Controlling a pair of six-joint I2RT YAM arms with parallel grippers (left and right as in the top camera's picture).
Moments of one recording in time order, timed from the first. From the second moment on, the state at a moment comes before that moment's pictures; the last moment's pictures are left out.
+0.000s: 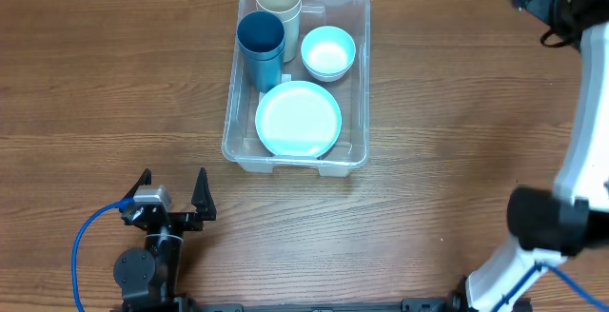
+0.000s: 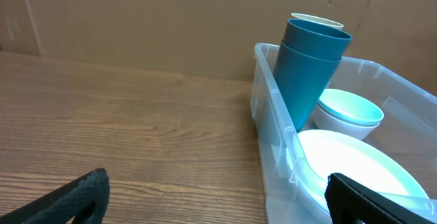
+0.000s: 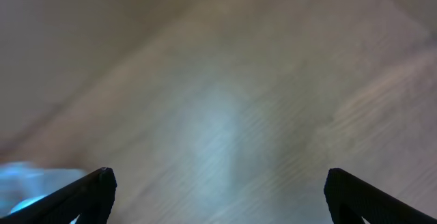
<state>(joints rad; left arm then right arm) 0.16 0.02 0.01 -0.06 0.21 -0.15 -0.15 1.94 2.44 -1.42 0.22 0.49</state>
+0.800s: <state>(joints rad) 0.16 0.02 0.01 -0.06 0.21 -0.15 0.07 0.49 0.59 -0.18 0.12 0.39</state>
